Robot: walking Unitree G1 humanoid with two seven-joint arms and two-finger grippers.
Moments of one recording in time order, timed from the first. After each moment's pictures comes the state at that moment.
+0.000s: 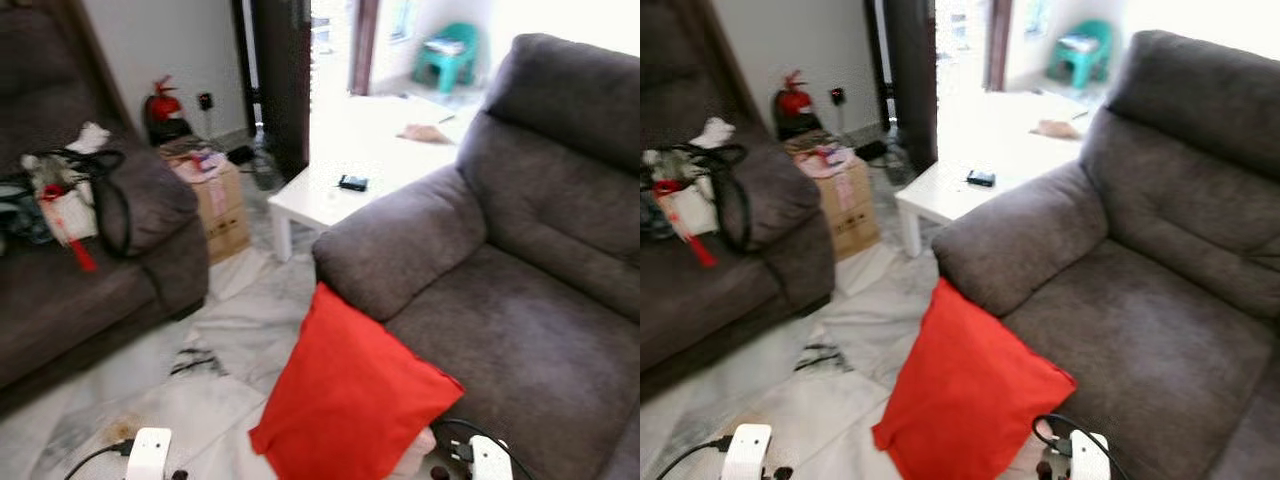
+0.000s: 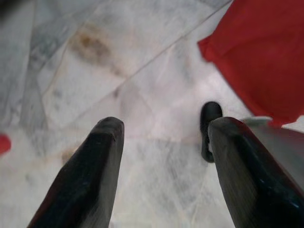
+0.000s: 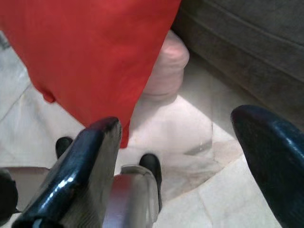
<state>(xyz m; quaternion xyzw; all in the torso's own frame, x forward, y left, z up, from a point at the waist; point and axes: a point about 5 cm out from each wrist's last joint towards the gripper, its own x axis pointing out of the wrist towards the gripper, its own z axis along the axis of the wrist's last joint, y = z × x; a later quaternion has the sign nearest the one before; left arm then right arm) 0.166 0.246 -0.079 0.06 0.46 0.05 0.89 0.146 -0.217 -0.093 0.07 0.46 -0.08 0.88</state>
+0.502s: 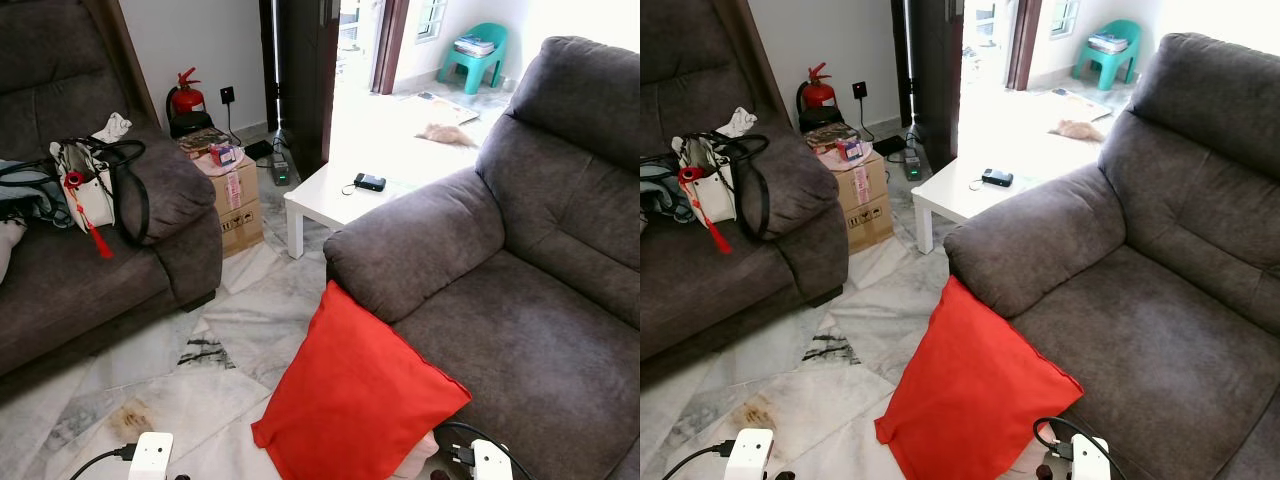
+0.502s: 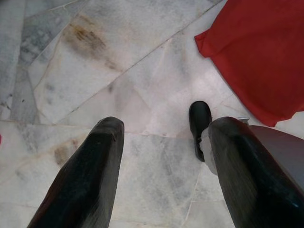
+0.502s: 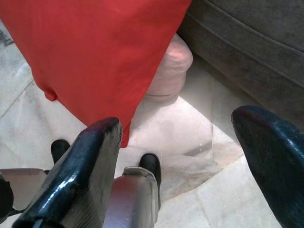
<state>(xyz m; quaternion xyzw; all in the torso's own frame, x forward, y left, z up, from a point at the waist) 0.171 0.246 -0.076 0.07 0.45 0.05 0.89 0.150 -0.212 -0.093 0.08 0.46 -0.07 0.88</state>
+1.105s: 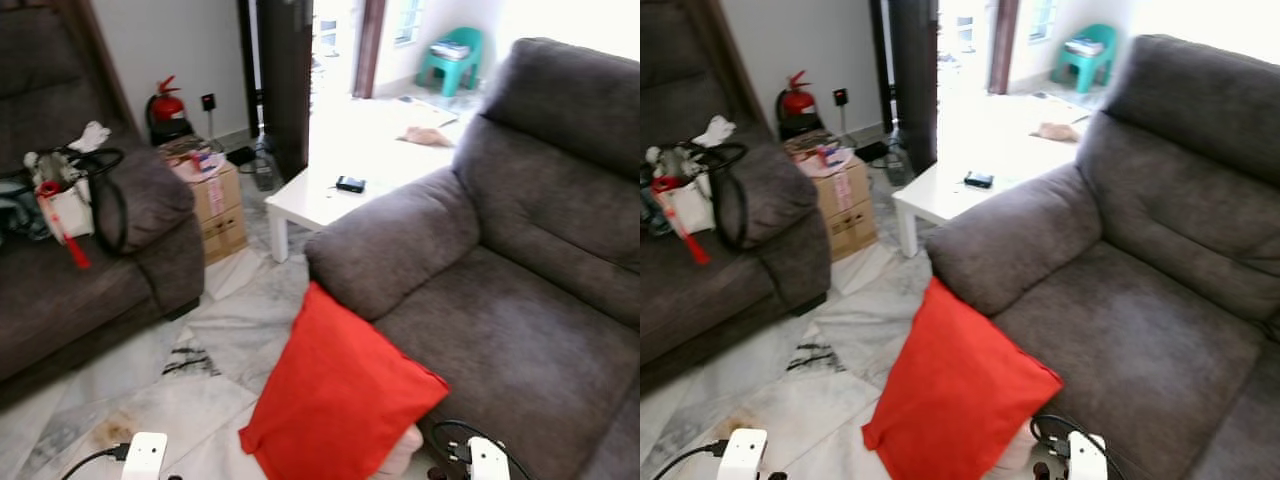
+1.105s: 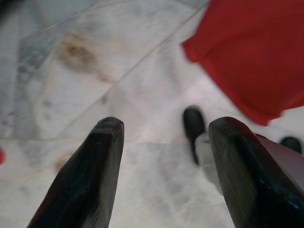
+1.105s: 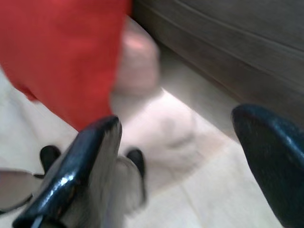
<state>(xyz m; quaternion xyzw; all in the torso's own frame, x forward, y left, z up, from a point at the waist) 0.174 0.245 -0.075 0.08 0.45 0.05 0.89 0.140 -0.214 -0.096 0.08 0.47 -0.07 0.87</state>
